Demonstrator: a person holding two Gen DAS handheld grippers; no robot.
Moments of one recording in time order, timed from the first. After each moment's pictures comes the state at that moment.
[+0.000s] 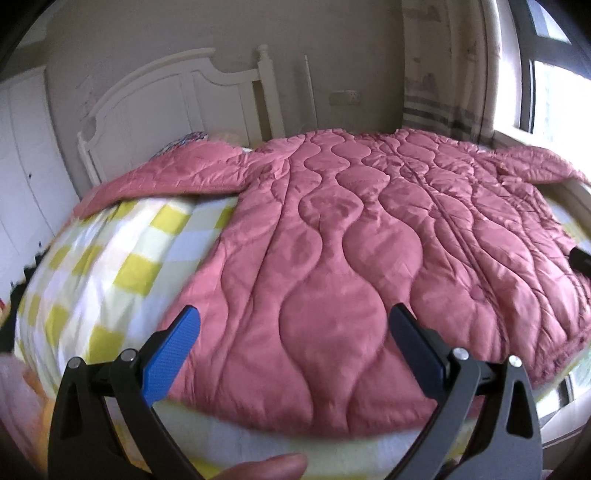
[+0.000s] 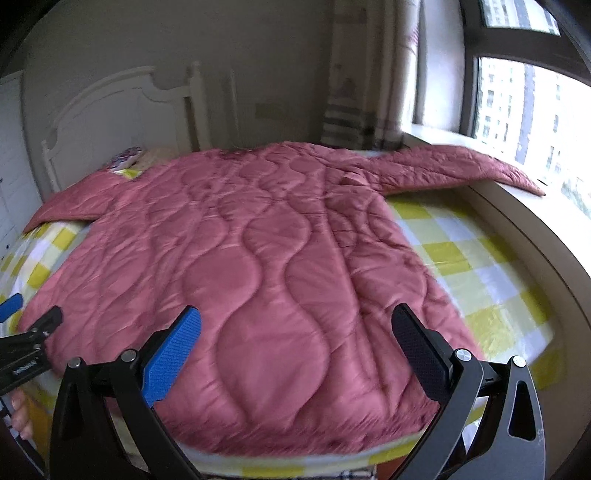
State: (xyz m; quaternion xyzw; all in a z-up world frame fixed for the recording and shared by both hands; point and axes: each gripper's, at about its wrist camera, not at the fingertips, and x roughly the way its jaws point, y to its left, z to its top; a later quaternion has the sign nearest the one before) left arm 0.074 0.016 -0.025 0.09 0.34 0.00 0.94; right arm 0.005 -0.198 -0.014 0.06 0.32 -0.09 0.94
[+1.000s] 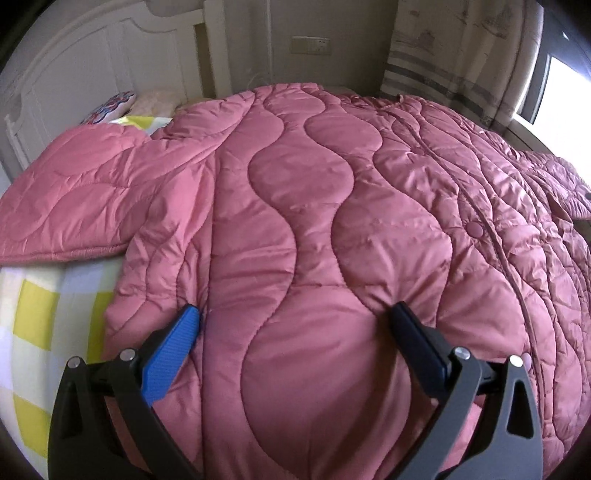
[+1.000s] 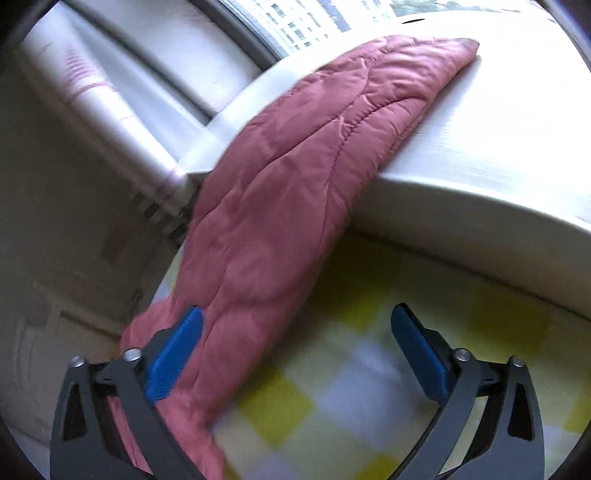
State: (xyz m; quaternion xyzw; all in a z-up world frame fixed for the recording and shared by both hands) left arm 0.312 0.011 -0.067 0.04 0.44 -0.09 0.89; right arm 0.174 -0.513 -0.049 0.46 0.25 -0.30 0.80
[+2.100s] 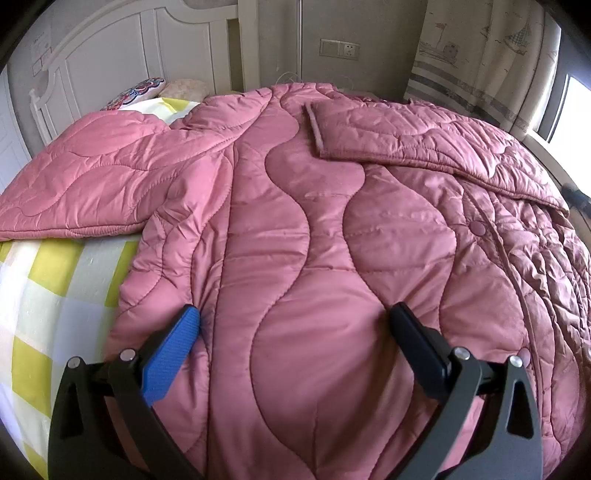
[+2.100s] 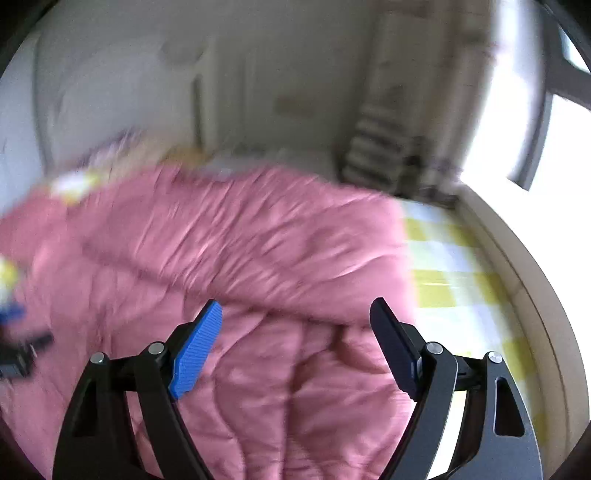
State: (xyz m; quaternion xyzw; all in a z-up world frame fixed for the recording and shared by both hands) left arm 0.296 0.007 -0.066 0.02 0.44 -0.05 0.90; right arm 0.289 -0.352 -0.002 0.03 0.32 -0.05 0.95
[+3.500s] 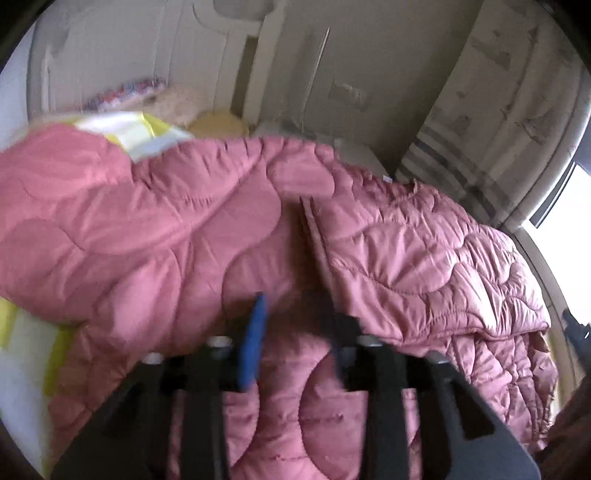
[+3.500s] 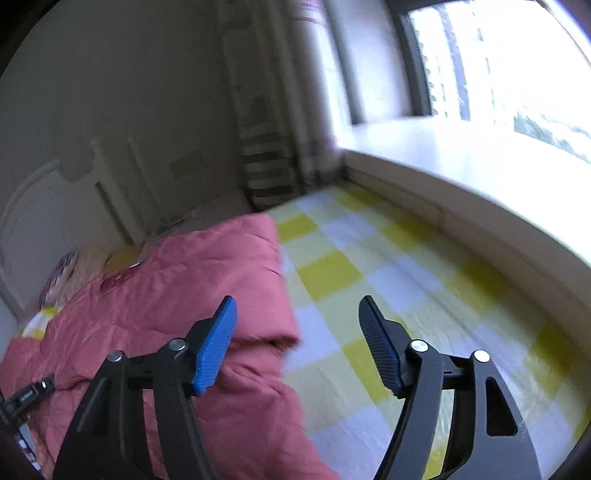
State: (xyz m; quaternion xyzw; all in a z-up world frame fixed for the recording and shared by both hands) left arm 0.394 0.005 -0.044 -0.11 0.37 -0.06 0.92; right arm 0.253 -0.388 -0.001 0.15 0.25 -0.16 0.94
